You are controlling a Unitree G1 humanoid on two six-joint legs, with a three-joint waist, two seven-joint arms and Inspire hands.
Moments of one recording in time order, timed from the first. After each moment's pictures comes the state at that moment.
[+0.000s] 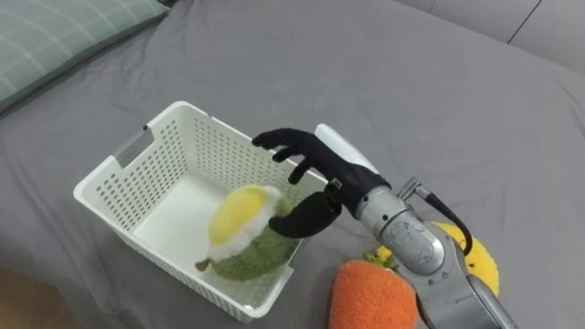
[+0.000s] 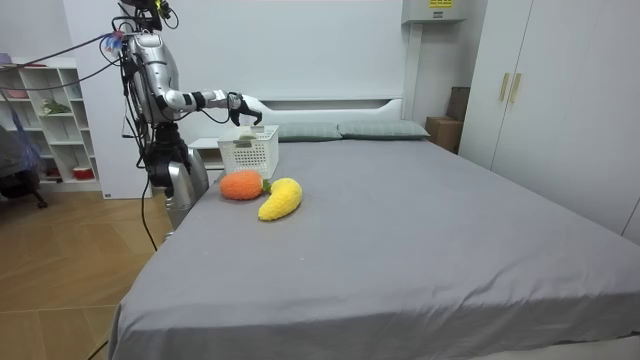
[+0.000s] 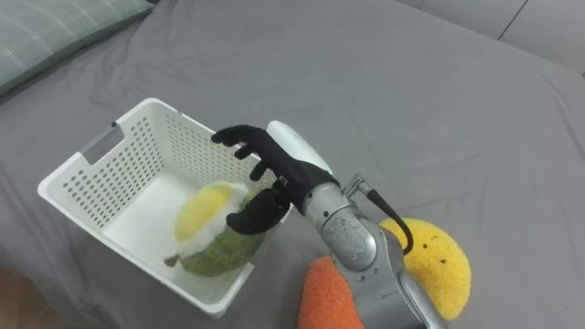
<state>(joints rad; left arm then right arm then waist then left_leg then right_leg) 0.17 0.19 0.14 1.00 0.28 0.15 0.30 -0.11 -0.26 0.41 -0.19 -0.40 0.22 0.25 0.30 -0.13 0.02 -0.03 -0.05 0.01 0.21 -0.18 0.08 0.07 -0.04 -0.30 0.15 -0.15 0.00</state>
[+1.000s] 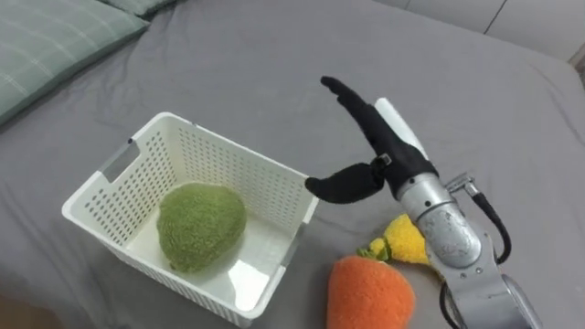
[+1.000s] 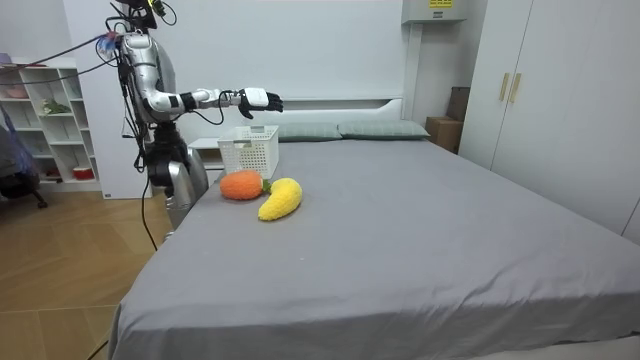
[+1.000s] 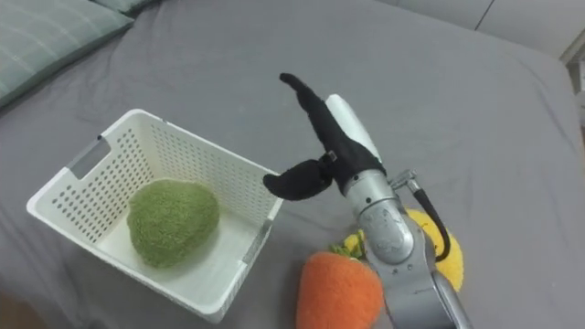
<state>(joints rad) 0.20 0.19 0.16 1.00 0.28 0.15 0.30 -0.04 -0.26 0.21 -0.18 -0.32 0.19 0.08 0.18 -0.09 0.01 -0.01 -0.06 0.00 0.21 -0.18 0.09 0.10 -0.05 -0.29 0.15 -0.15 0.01</state>
